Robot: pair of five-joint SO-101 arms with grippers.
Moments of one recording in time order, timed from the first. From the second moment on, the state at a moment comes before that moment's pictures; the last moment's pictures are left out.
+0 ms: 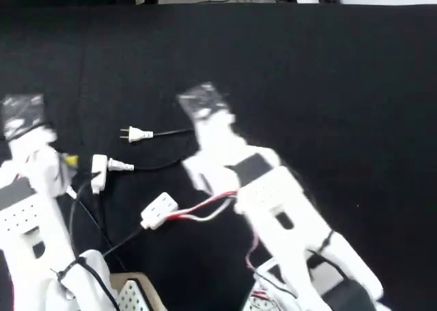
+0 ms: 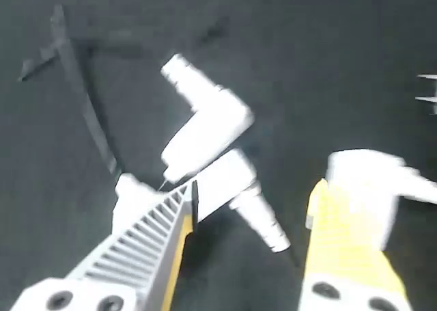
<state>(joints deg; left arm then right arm) -38.9 -47.6 60.3 50.0 -19.6 -35.0 -28.4 43.8 51.6 -3.3</state>
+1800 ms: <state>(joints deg) -35.0 -103.5 96.7 64.7 -32.2 -22.9 56.7 -60.2 98.9 -62.5</state>
